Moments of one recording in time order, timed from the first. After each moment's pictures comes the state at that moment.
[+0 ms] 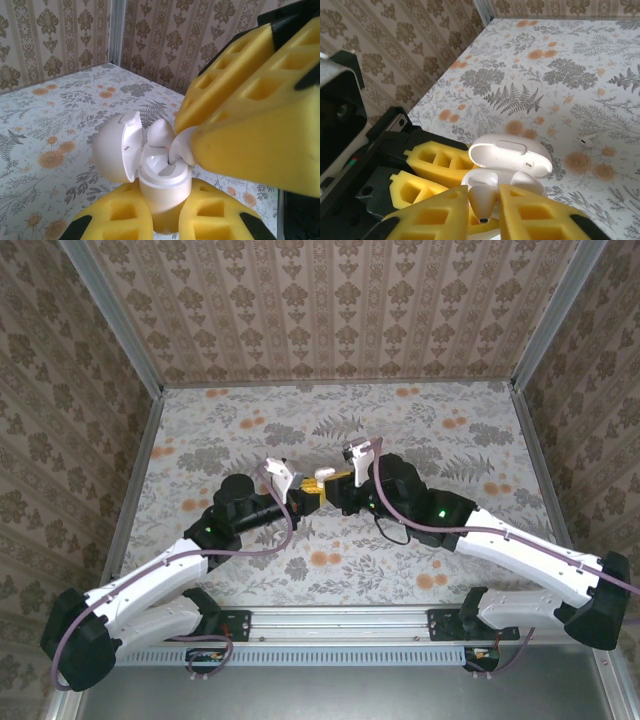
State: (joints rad) left arm -0.78 0.96 0.57 0.25 0.40 -0.16; right arm 0.93 1.17 1.06 -0.32 0.10 0.47
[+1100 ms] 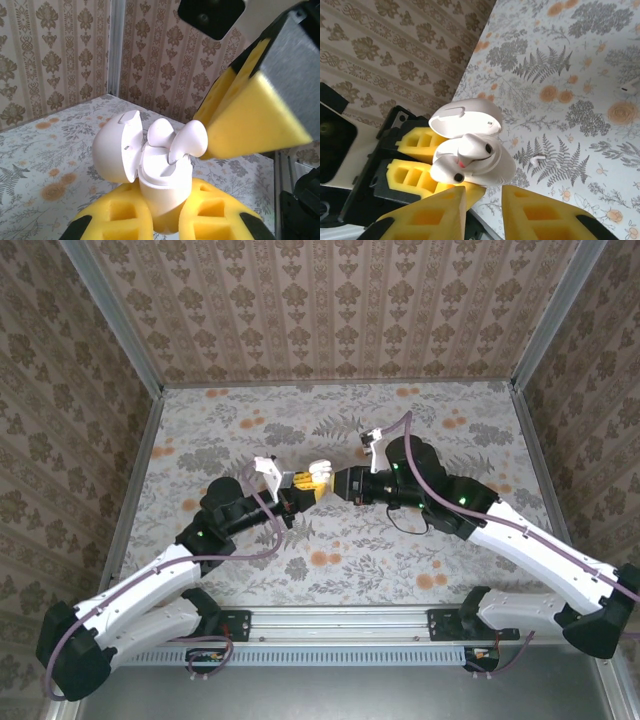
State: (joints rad) left arm -0.78 0.89 0.57 0.30 0.41 -0.17; right arm 0.82 1.14 1.16 -0.49 -0.16 0.75
